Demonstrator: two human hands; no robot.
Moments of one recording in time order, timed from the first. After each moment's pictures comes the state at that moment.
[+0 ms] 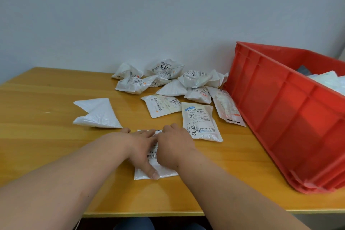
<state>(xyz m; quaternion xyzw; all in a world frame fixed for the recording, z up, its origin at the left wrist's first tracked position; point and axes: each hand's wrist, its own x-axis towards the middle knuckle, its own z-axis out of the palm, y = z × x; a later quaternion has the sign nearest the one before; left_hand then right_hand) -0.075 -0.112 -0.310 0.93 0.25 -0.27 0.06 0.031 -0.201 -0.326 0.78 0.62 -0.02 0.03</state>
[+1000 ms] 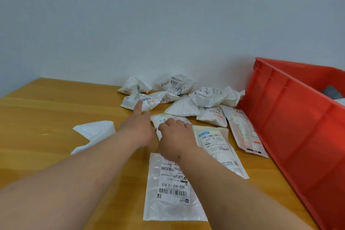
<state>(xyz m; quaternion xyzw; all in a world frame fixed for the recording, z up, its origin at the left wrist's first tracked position) -0.027 -0.011 -0.299 0.88 0.46 0.02 0.12 0.066 -0.105 -0.301 0.79 0.61 -0.02 -0.05</state>
